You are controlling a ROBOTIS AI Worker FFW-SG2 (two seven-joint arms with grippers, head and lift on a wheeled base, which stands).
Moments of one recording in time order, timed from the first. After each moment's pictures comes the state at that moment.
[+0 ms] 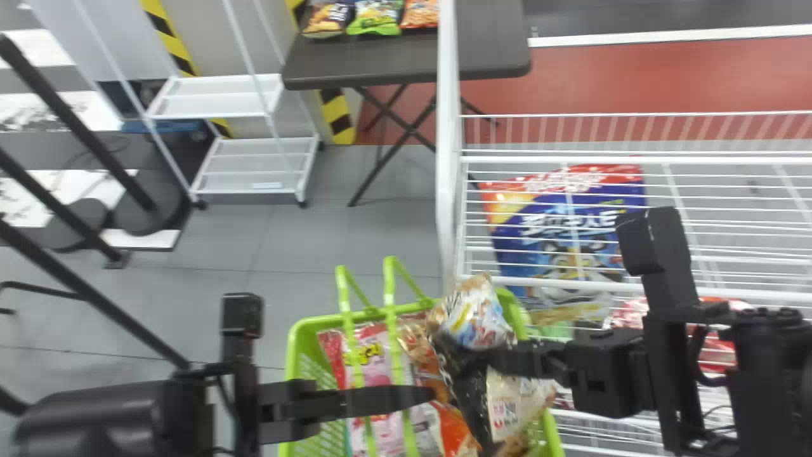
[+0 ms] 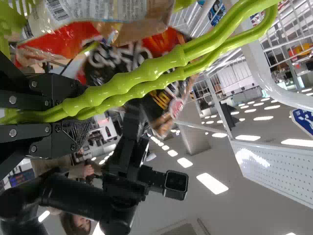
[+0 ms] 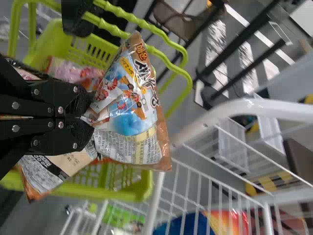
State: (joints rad) left arm 0.26 0.17 0.25 -1.89 0.23 1.31 -1.57; right arm 0.13 -0.06 0.18 -2.27 -0.55 1.57 0.18
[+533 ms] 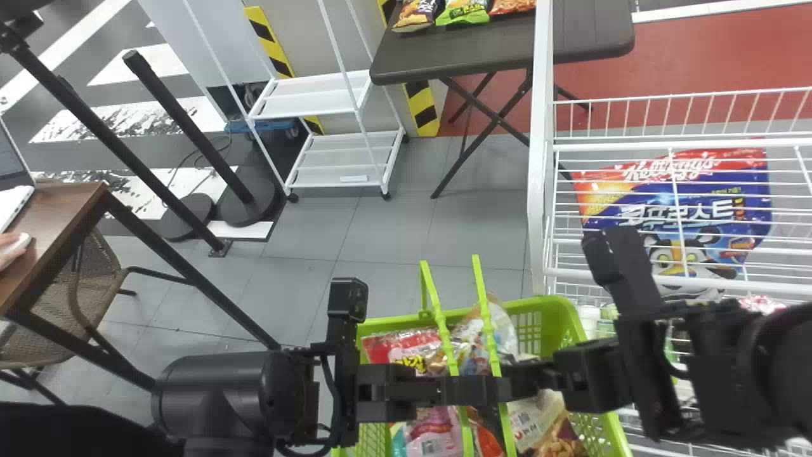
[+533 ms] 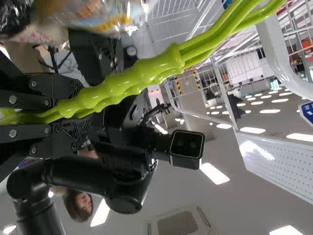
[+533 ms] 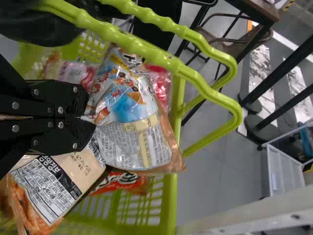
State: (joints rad) left arm 0.25 0.18 0.22 -1.90 0.29 1.39 -1.57; right arm 0.00 0.00 0.37 -1.97 -0.54 1.42 0.17
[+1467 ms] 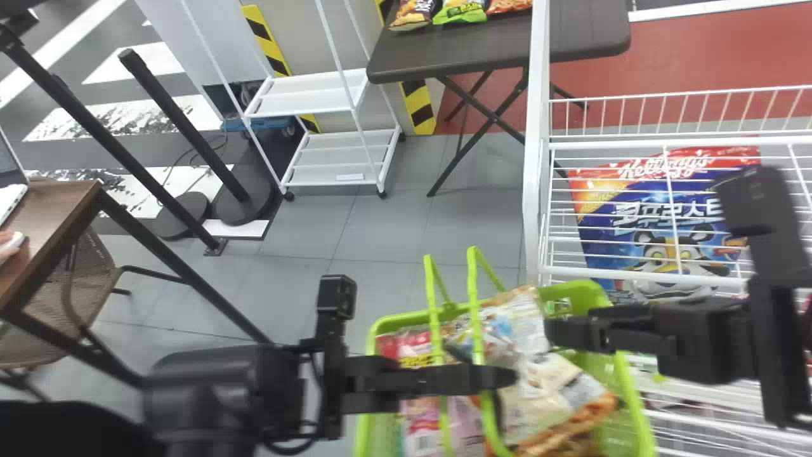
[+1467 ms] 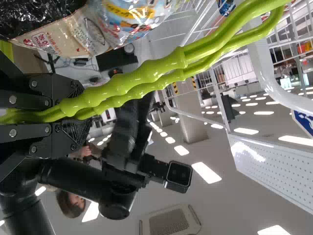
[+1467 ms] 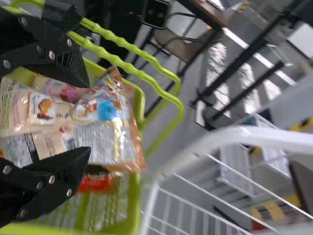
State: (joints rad) left arm 0.22 0.19 0.24 -1.84 0.29 1.39 -1.57; right arm 0.11 -0.03 0.03 -2.36 -0.58 1.57 0.23
